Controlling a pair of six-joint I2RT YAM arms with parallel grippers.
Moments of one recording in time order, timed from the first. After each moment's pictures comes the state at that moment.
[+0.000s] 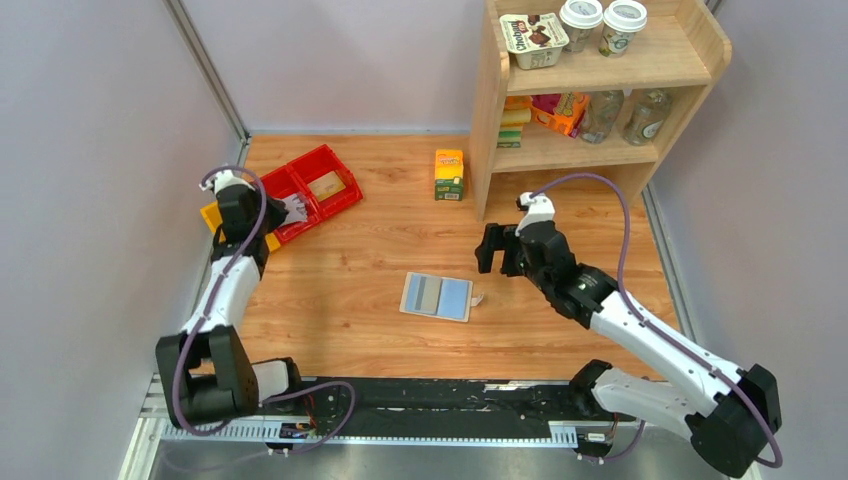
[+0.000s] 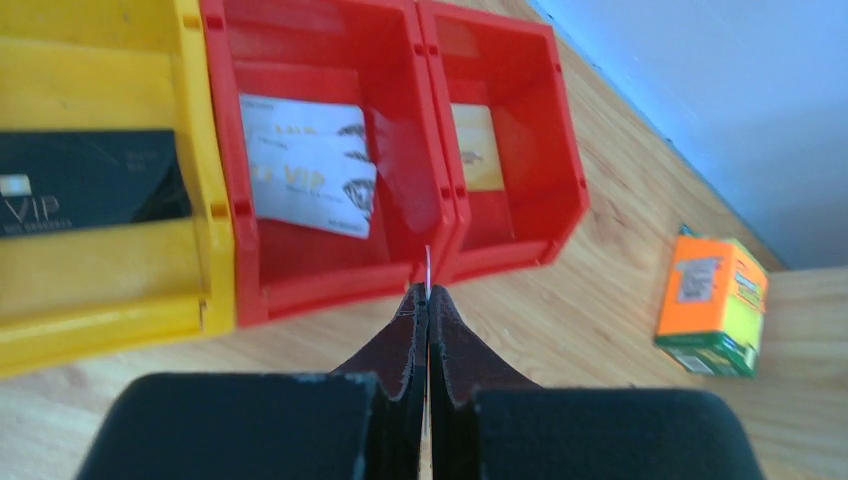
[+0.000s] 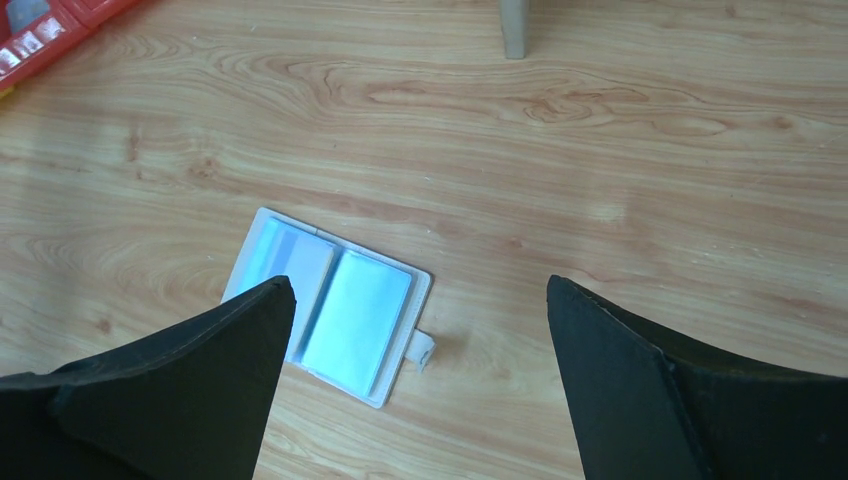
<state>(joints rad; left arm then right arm) 0.17 1.17 0.72 0.05 0.04 -0.61 0.69 1.02 0.78 -0.32 0.27 0.48</state>
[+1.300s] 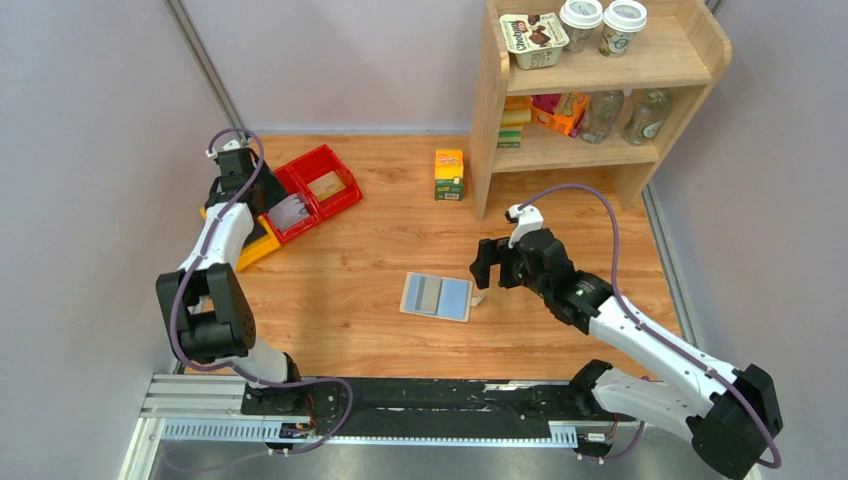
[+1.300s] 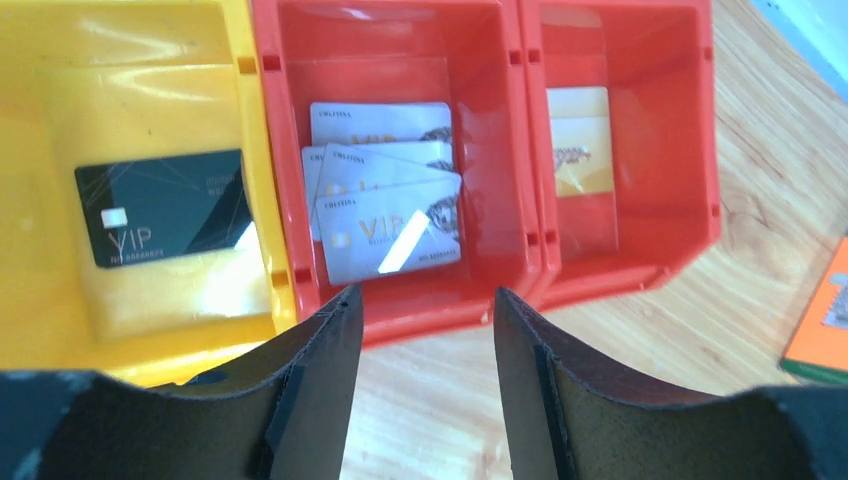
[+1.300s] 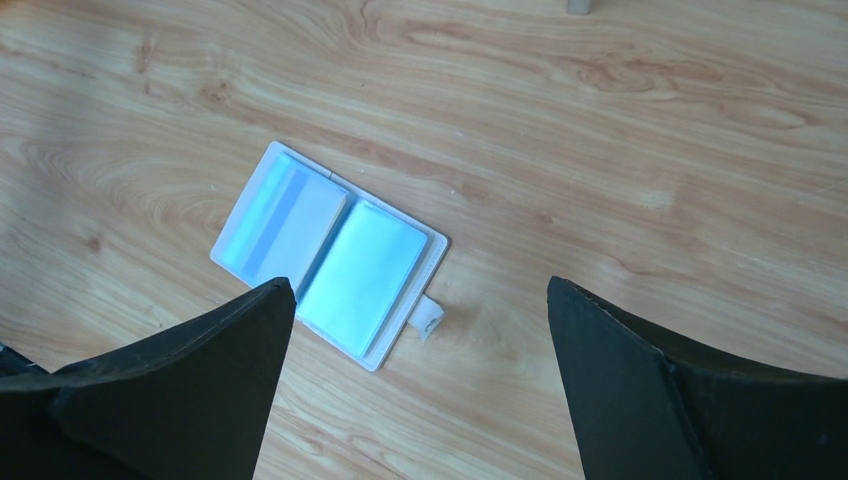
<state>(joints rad) 0.20 1.58 1.15 -0.27 -0.04 -0.45 0.69 0.95 0.68 -0.26 0.14 0.37</state>
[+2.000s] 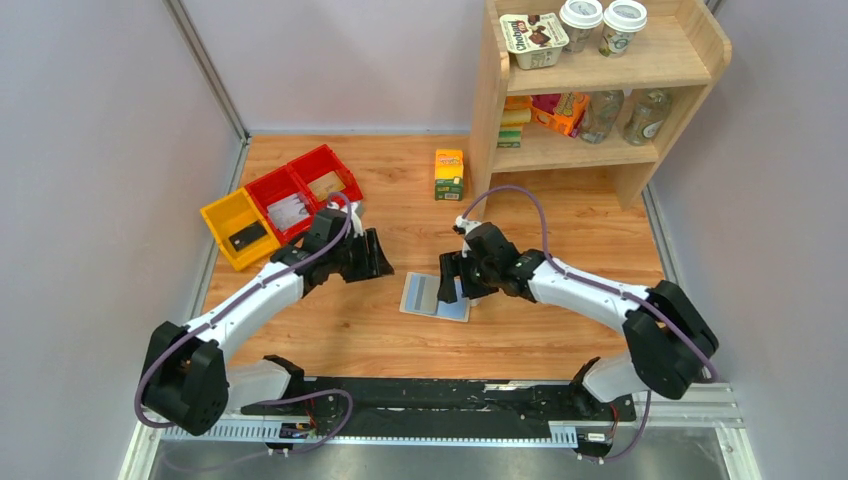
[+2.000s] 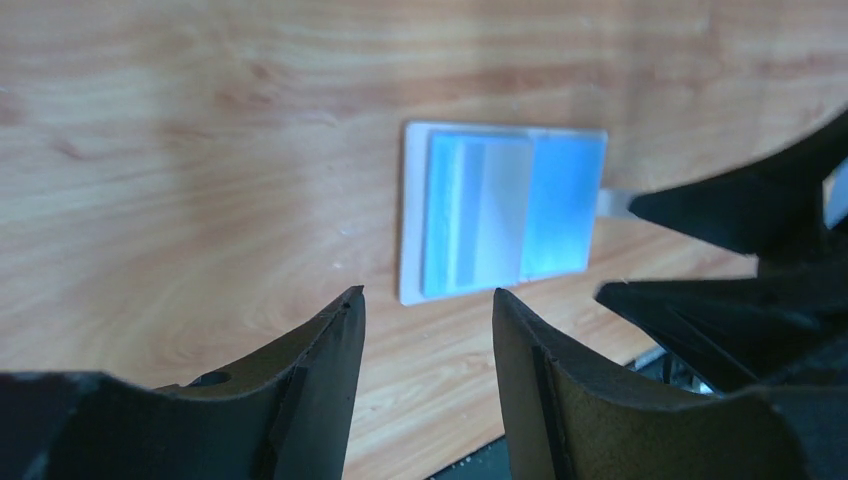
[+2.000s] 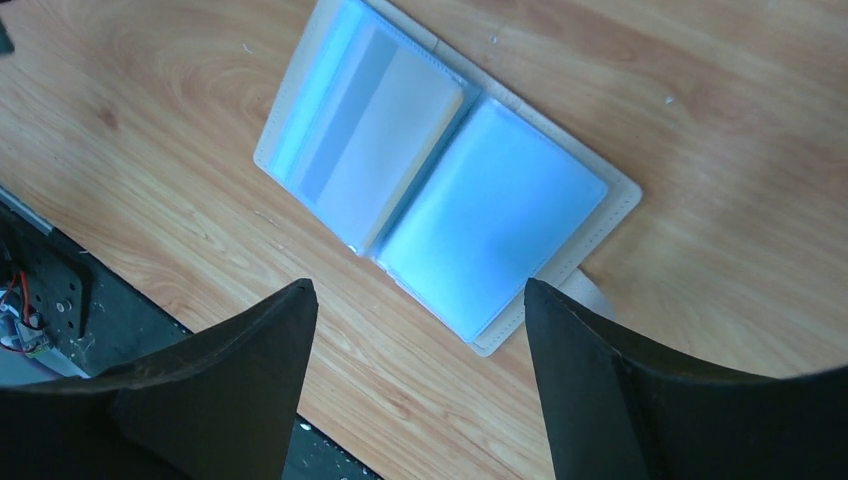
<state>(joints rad) -0.41 1.20 0.77 -0.39 0.23 -0.58 0.75 1.41 0.83 -0.28 -0.14 0.49</state>
